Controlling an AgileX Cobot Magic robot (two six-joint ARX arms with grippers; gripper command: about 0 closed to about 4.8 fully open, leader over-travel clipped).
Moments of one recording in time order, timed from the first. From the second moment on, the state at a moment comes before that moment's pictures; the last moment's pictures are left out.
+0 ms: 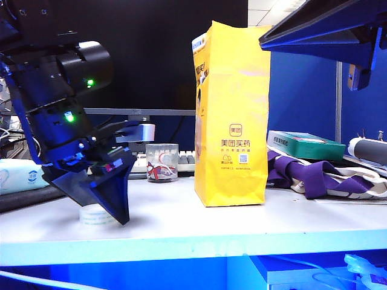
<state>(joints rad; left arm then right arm) -0.48 1.69 0.93 -0.39 0.15 0.27 0.37 0.91 0.51 -0.04 -0.96 0.27</state>
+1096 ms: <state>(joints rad) -0.48 1.69 0.95 -0.47 0.10 0.29 0.37 0.91 0.51 -0.03 -0.96 0.27</state>
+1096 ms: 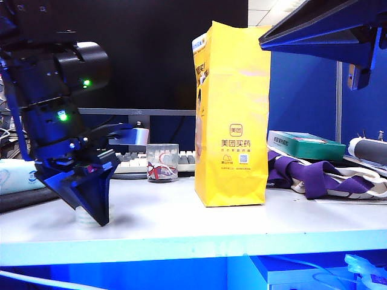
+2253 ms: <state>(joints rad) -0.51 1.61 1.82 -0.85 0.29 0.33 0.36 0.91 0.51 0.20 -0.87 0.26</state>
